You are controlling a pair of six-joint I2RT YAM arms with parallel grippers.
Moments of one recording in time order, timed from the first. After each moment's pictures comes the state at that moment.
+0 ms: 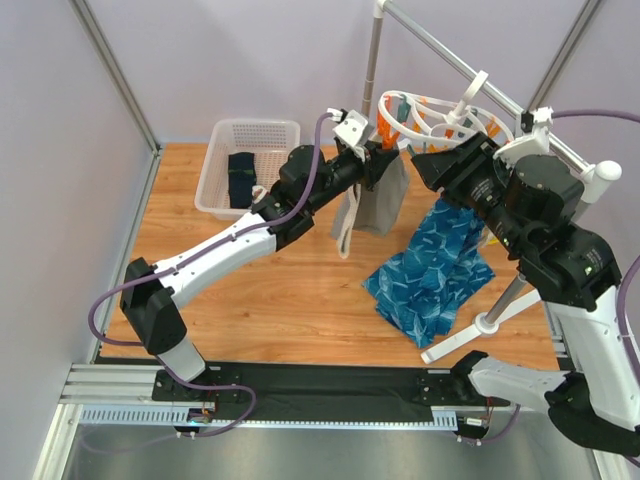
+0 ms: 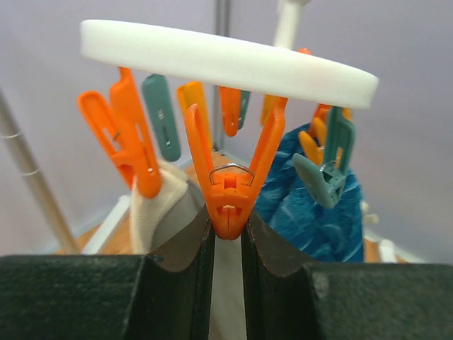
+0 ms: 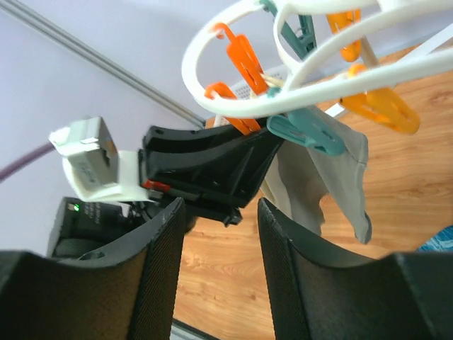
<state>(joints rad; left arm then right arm) -0.86 1.64 1.54 0.31 0.08 -0.09 0.62 1.06 1.71 -0.78 0.26 0.81</state>
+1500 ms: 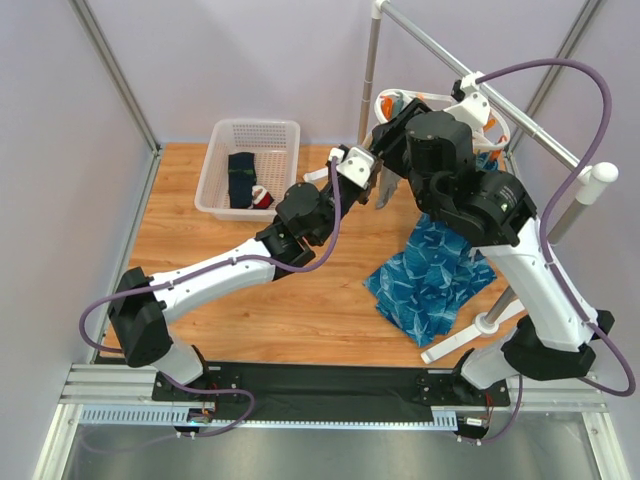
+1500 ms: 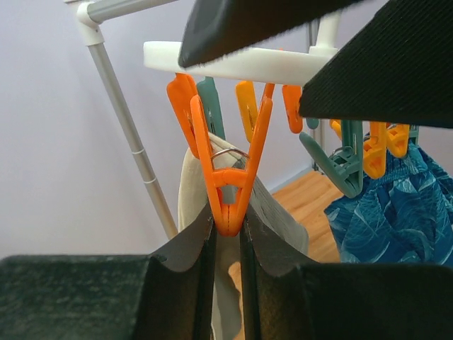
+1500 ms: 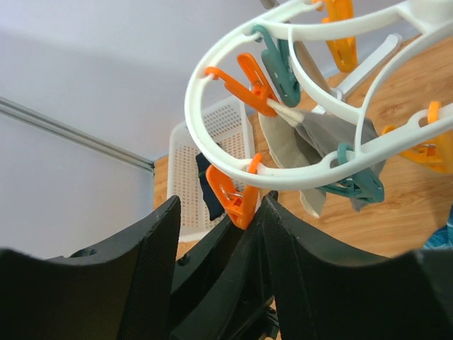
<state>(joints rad) -0.98 1.55 1.32 0.56 -0.30 0.29 0.86 1.48 2.13 -0.93 0.77 0.86</state>
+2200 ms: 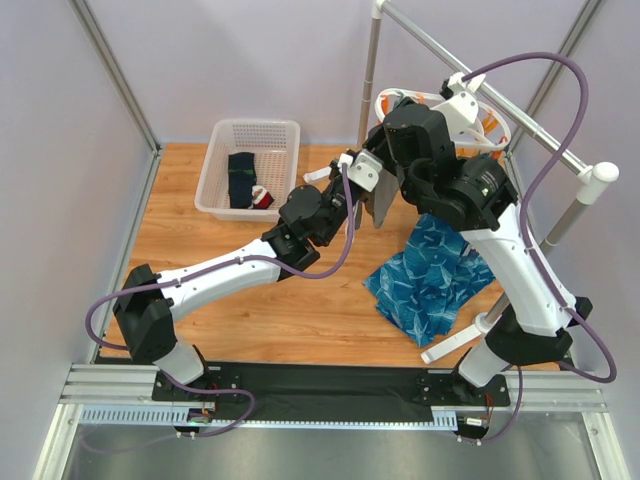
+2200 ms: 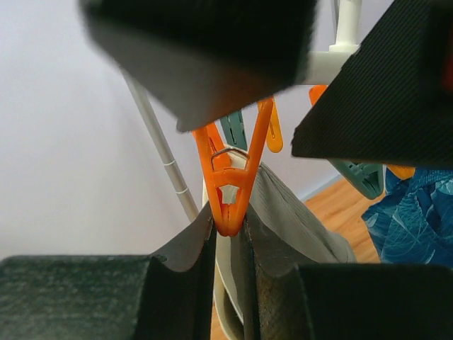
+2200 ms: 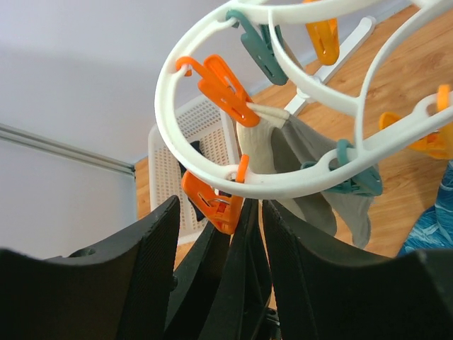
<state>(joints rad) -1.00 1.58 1.32 0.64 -0.36 0.44 0.84 1.60 2.28 -1.10 0.80 0.98</state>
